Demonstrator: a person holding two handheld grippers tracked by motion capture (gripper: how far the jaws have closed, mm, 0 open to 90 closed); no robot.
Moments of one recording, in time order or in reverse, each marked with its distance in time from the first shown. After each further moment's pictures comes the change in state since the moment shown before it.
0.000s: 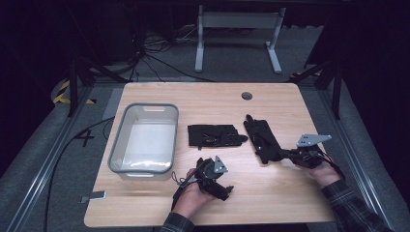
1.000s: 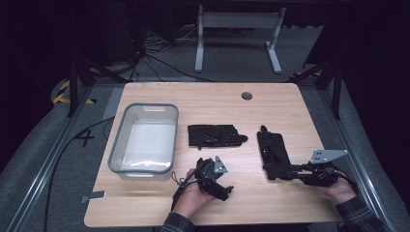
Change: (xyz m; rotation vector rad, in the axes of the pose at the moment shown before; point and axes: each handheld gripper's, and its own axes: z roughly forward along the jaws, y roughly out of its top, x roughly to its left) left arm 0.000 0.000 0.000 -0.001 -0.001 0.000; right arm 0.028 -0.024 -0.041 0.010 0.124 0.019
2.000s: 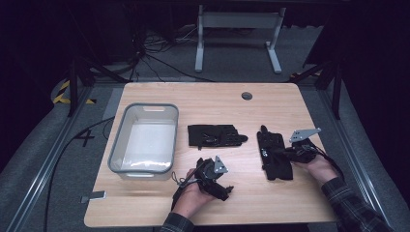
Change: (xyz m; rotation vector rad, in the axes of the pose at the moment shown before) left arm 0.000 0.000 0.000 0.000 0.000 0.000; right arm -0.048 0.037 0.056 0.090 -0.048 -0.019
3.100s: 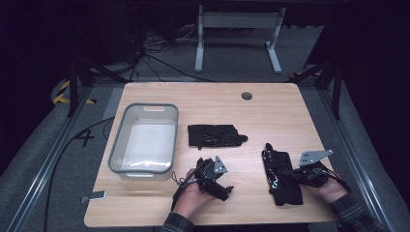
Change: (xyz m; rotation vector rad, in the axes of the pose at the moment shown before) left arm 0.000 0.000 0.000 0.000 0.000 -0.001; right arm 0.054 -0.036 -0.034 0.030 0.044 -0.039
